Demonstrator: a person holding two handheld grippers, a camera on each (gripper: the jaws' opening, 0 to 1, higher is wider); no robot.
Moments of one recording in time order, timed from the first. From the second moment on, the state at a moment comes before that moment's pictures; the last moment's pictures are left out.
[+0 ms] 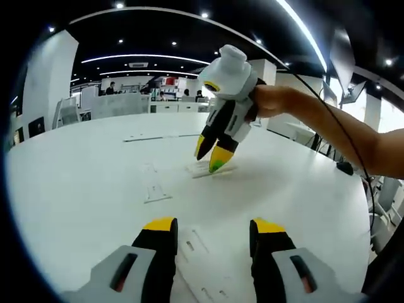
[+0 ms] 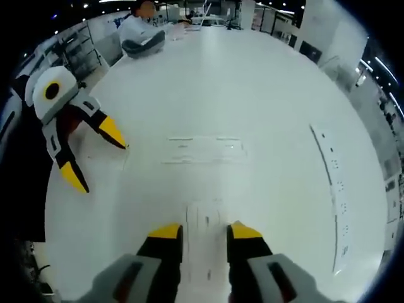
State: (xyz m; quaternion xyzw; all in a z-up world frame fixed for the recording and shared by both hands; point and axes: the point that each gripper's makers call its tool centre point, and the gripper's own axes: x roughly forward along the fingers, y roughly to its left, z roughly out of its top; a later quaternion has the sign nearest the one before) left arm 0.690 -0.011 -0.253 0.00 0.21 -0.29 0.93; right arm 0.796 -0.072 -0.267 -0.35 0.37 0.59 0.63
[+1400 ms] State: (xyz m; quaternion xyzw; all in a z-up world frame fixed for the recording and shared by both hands) left arm 0.684 -0.025 -0.257 0.00 0.23 -0.29 0.93; right arm 0.798 -0.142 -0.278 -0.28 0.33 0.60 0.67
